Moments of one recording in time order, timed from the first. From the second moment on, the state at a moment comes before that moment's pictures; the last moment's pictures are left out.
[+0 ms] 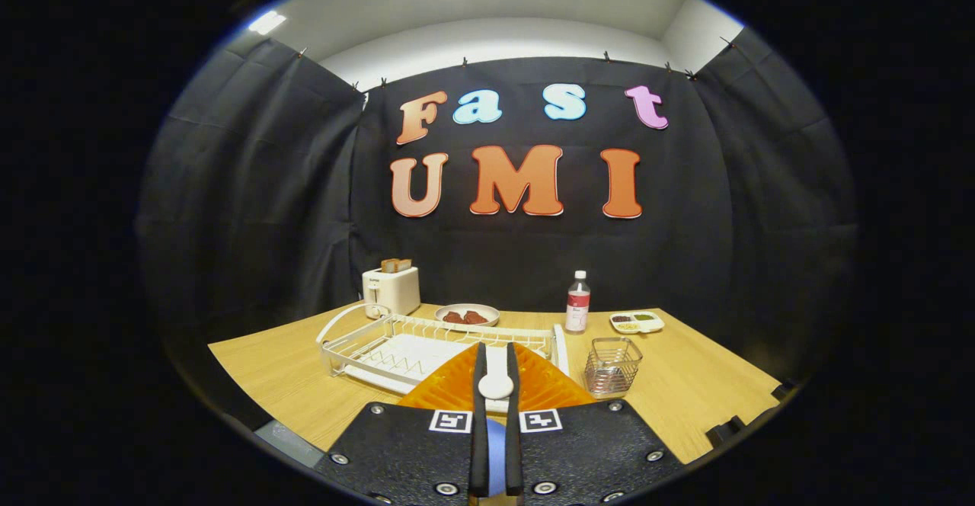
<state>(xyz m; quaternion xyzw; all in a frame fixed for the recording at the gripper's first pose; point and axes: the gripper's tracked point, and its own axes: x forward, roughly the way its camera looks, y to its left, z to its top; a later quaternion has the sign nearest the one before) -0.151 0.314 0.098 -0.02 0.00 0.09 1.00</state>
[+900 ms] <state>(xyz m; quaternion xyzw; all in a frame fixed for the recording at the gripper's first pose) -0.131 0.367 0.019 0.00 0.07 0.13 0.99</state>
